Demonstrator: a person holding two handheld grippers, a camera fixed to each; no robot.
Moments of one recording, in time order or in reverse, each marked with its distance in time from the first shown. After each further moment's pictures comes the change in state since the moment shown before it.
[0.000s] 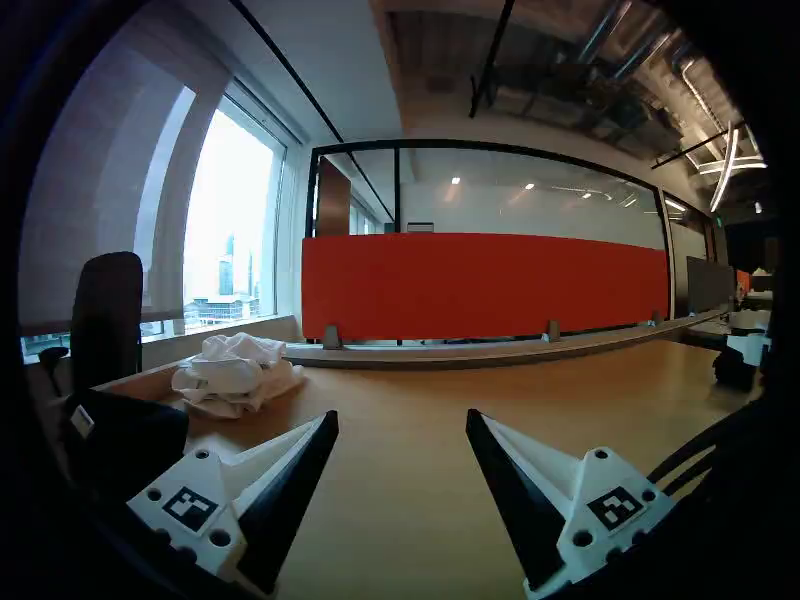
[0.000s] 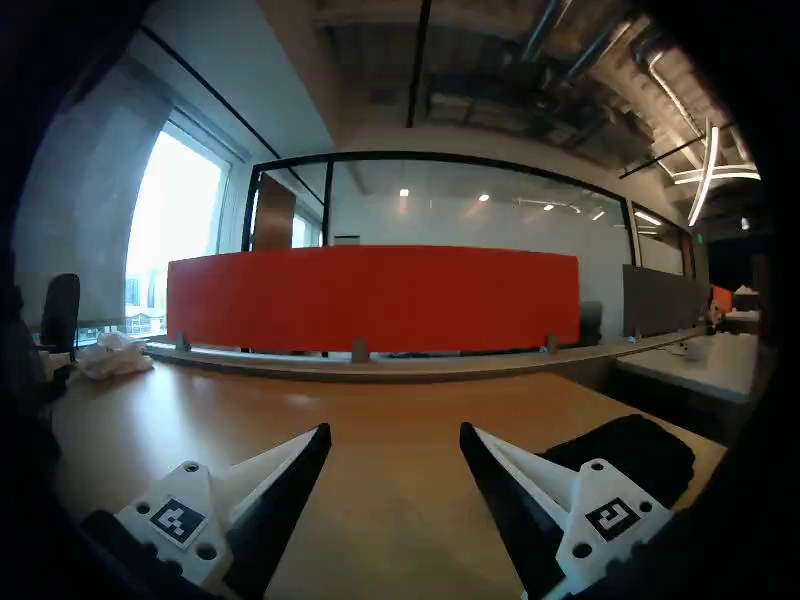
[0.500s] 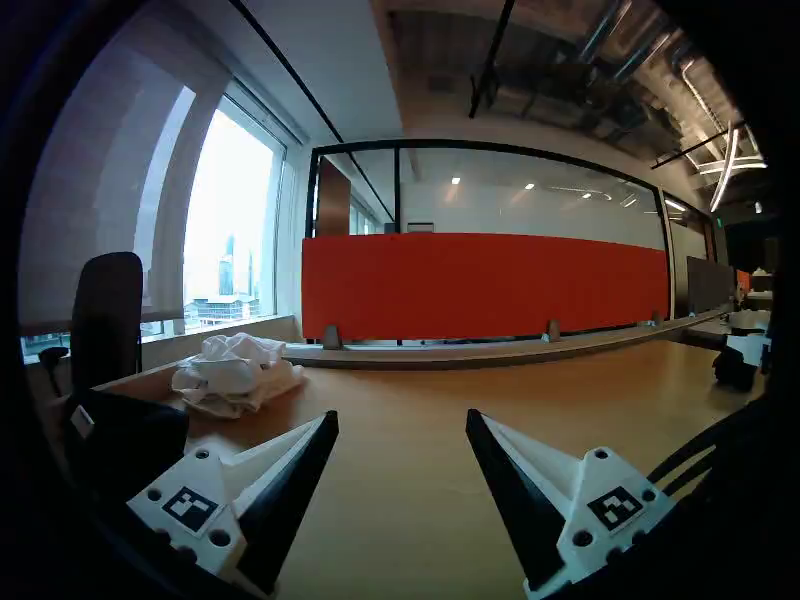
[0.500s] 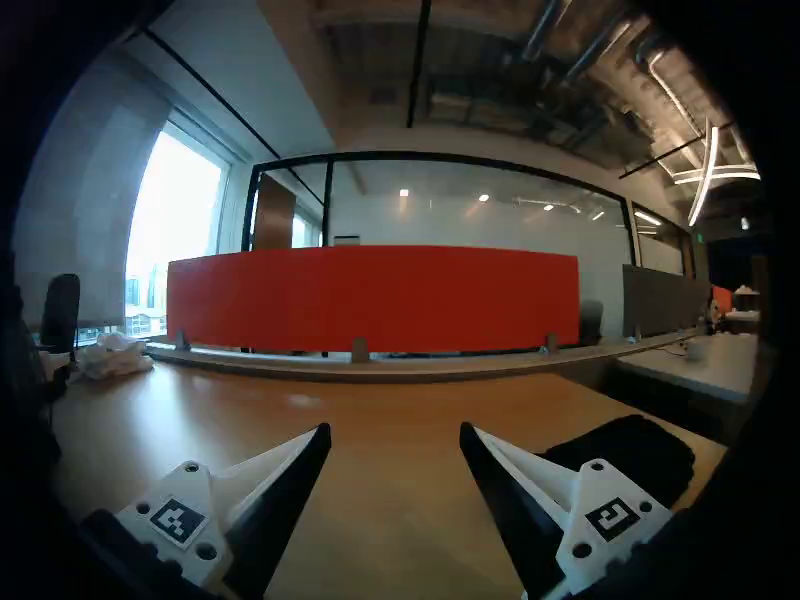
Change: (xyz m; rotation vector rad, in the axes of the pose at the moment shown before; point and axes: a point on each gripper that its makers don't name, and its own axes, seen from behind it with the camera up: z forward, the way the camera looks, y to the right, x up) left arm 0.001 -0.001 0.000 0.000 -0.001 0.000; right arm 0.000 0.000 0.000 0.000 0.000 0.000
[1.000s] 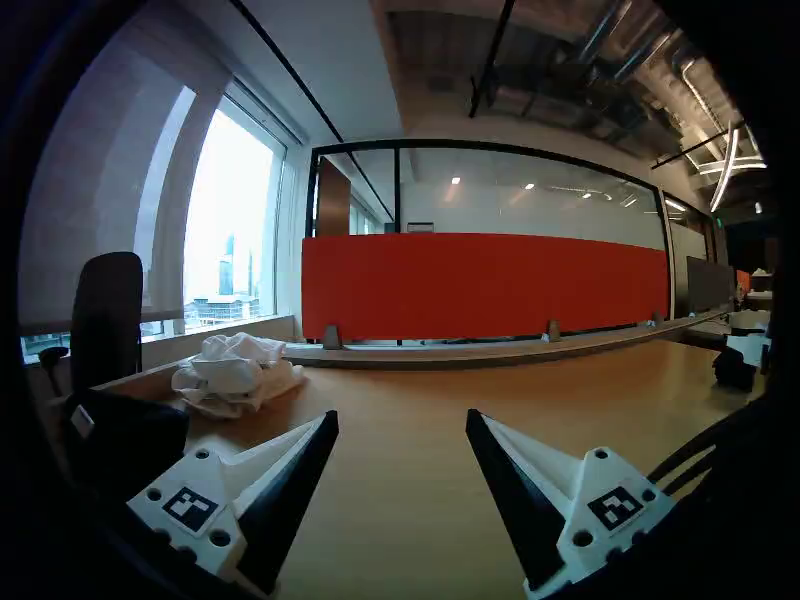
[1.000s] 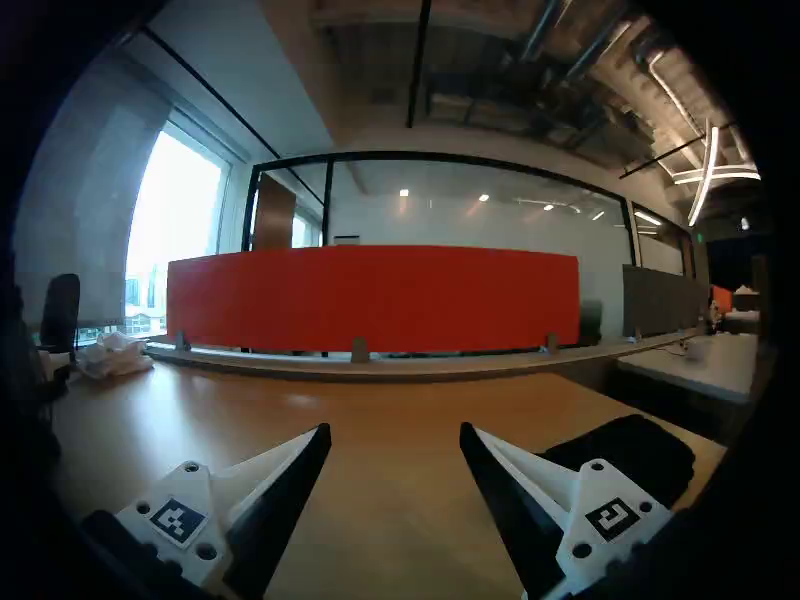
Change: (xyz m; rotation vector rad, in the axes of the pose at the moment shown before) left arm 0.001 -0.001 -0.001 0.000 -0.001 0.000; right arm 0.000 0.000 0.000 0.000 0.000 0.000
